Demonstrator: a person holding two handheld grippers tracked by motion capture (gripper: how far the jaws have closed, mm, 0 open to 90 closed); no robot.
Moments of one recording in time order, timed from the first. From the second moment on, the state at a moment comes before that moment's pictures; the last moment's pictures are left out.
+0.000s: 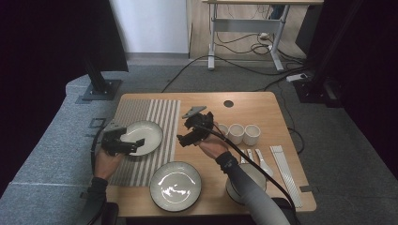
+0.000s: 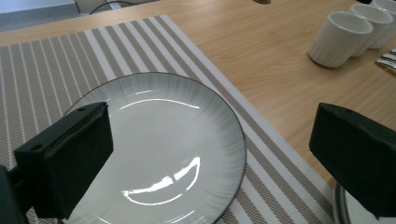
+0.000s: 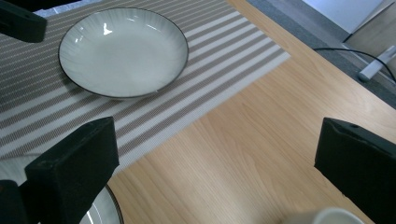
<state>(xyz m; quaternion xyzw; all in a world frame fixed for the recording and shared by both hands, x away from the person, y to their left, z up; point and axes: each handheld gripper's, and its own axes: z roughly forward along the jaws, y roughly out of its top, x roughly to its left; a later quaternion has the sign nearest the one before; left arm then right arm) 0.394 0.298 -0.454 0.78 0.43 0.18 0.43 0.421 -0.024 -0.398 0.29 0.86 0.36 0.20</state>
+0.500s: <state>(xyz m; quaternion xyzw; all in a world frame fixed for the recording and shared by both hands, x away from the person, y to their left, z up) 0.372 0.283 -0.461 0.78 0.41 0.18 0.43 0.403 -0.097 -0.391 0.33 0.84 0.36 0.22</state>
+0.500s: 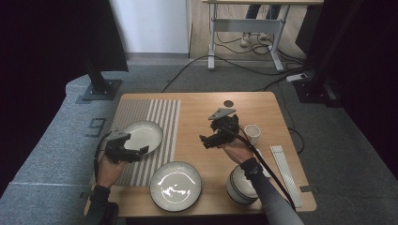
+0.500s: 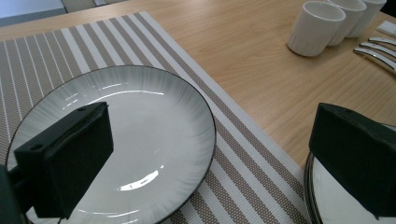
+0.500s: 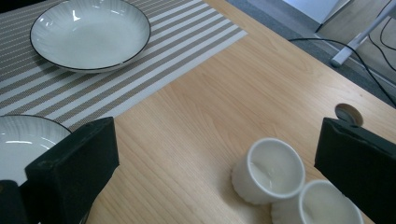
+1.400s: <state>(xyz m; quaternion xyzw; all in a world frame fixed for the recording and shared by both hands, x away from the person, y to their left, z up) 0.339 0.271 -0.493 0.79 0.39 0.20 0.43 0.356 -0.248 -0.434 0.47 0.74 0.40 0.26</state>
